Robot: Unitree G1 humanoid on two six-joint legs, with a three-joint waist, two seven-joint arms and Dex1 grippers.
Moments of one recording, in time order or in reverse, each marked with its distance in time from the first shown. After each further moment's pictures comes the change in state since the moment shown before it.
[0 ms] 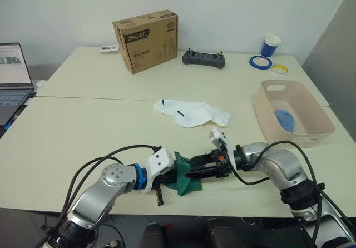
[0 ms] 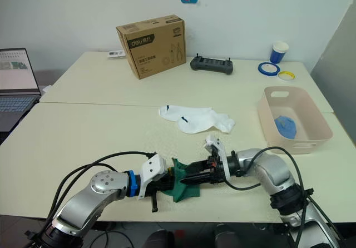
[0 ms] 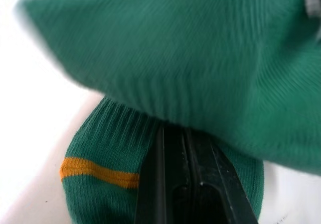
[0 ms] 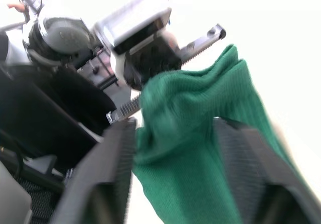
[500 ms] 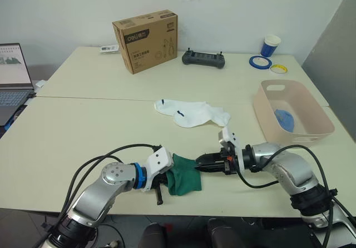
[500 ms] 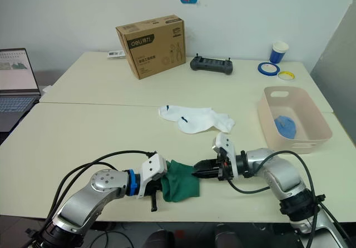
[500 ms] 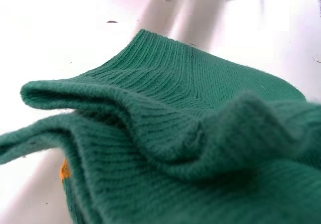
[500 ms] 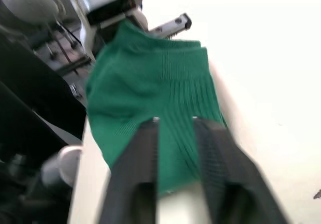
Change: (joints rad) left arm -0.017 0.002 0.001 0.028 -0.012 -0.006 -0.025; right arm 0.082 -0.066 0.048 -0.009 -0.184 -0.285 -0.003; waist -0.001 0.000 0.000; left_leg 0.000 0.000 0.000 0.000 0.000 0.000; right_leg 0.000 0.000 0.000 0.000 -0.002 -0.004
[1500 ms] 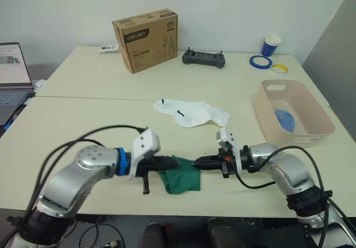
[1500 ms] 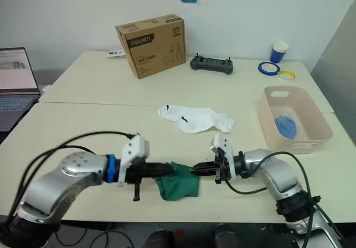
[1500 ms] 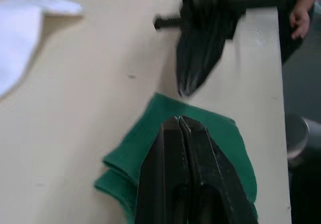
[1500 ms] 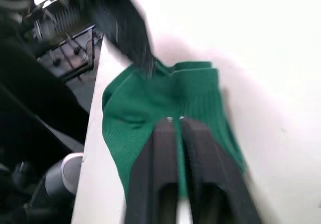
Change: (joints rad) left arm -0.038 0.151 0.097 -0.143 -0.171 0.133 -0.070; right arm -0.005 0.003 -0.091 -0.057 0.064 0.181 -0.015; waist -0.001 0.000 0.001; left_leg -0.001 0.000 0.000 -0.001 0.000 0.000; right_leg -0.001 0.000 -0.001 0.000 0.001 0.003
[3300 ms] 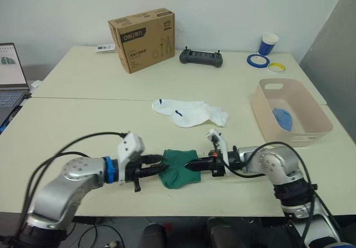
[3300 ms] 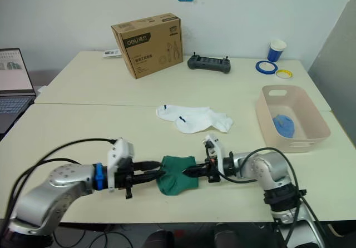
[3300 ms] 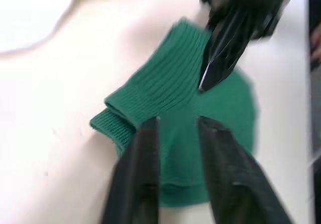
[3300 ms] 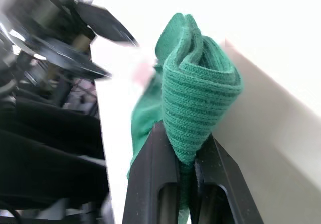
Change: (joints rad) left arm 0.073 -0.030 0.315 -0.007 -0.282 0.086 0.035; right arm -0.083 0.144 -0.069 0.053 0.189 0.380 -0.284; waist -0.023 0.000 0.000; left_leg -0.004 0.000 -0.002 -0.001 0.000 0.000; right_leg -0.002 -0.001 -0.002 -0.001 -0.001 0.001
